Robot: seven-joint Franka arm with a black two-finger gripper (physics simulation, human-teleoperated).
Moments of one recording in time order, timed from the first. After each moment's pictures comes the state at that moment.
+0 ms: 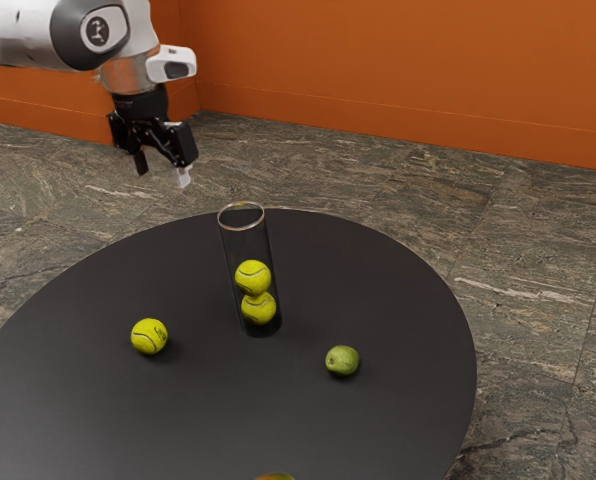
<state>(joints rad) -0.05 0.02 0.08 -1.62 -0.01 1.64 0.09</state>
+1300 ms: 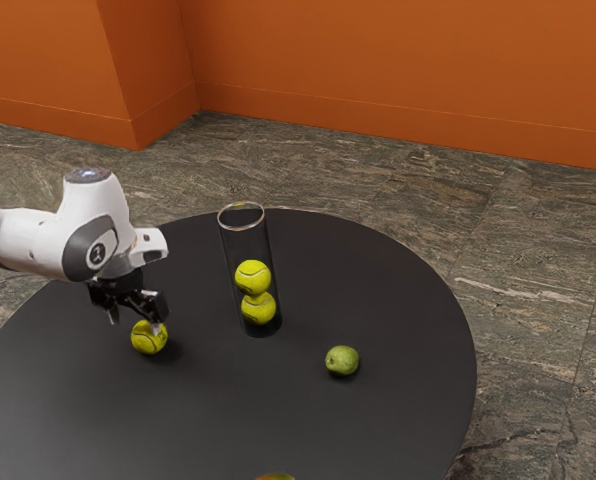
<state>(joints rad) 0.04 0.13 0.18 -2.32 0.05 2.47 0.05</state>
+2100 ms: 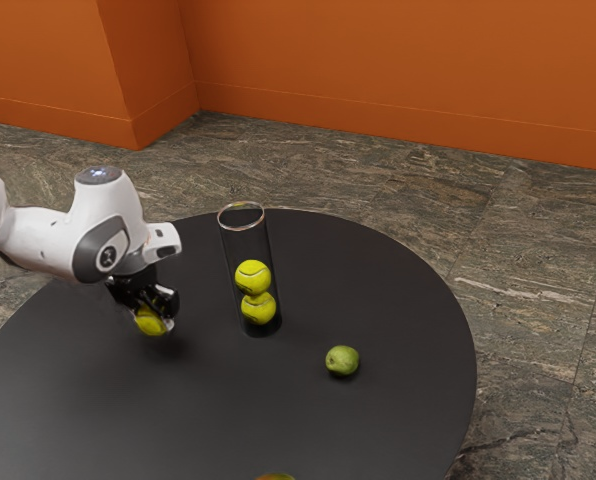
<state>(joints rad) 0.03 0.14 0.15 -2.31 0.07 2.54 0.00</state>
